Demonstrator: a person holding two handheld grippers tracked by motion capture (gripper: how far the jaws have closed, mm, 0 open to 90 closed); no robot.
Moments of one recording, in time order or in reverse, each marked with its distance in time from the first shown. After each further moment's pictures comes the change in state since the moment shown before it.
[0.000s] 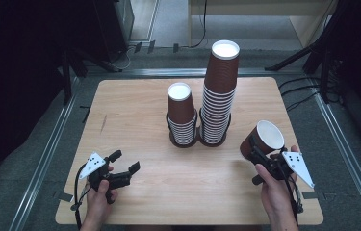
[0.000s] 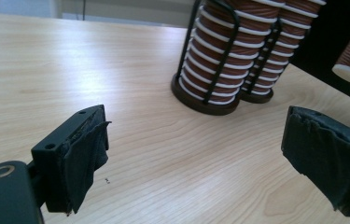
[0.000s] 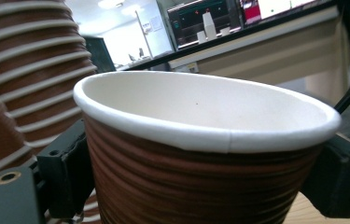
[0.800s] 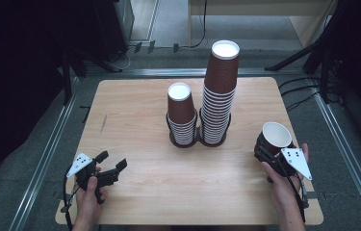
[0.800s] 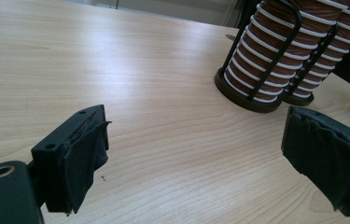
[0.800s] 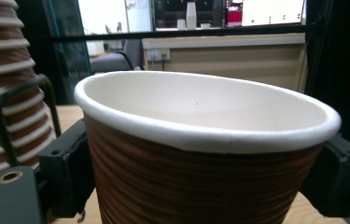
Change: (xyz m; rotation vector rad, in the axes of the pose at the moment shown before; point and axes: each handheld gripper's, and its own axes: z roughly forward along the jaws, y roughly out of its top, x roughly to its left) left arm 0.029 -0.004 -0.016 0.009 0.096 -0.068; right arm -0.042 -0.019 0.019 0.059 -0.091 -0.257
